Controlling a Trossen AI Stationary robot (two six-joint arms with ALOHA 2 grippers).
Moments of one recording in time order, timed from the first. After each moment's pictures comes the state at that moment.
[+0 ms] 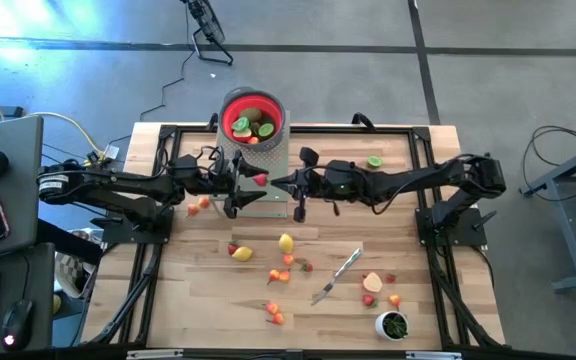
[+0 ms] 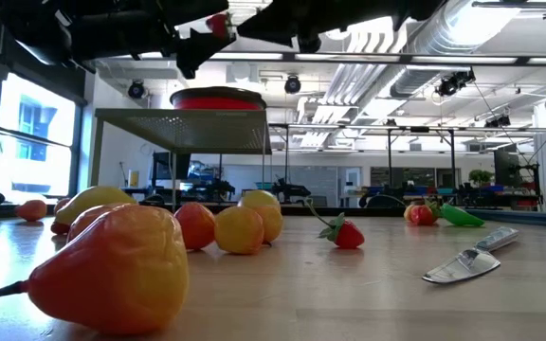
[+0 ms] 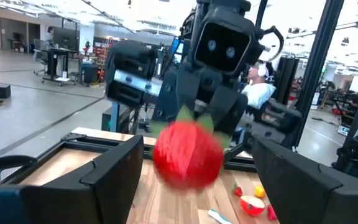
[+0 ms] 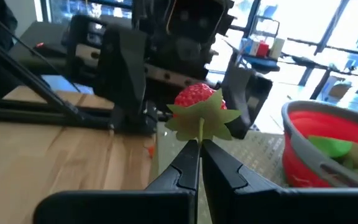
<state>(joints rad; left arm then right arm) 0.20 1.14 0.46 0.90 0.22 -0.18 -0.03 1.61 1.07 0.43 0.12 -0.15</state>
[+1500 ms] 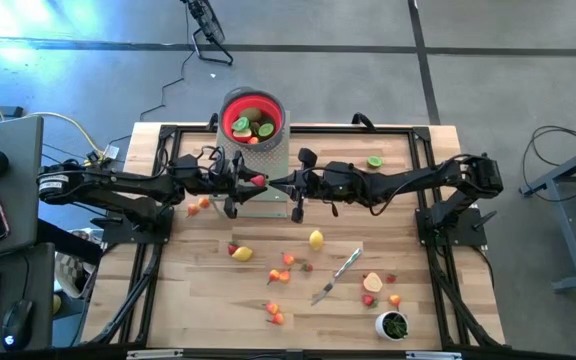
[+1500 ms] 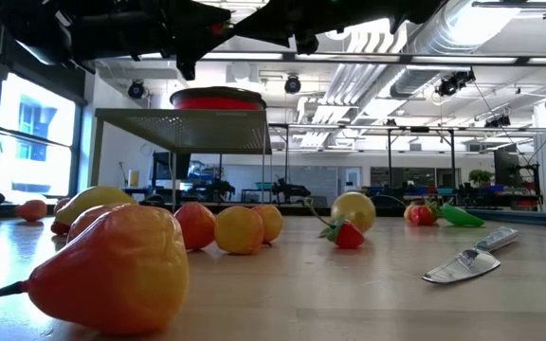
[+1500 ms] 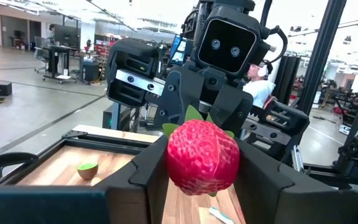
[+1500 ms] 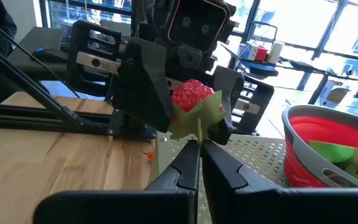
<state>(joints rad) 0.20 1.14 0.46 0.89 0.22 -0.18 -0.03 1.63 1.07 0.47 0.13 -0.15</state>
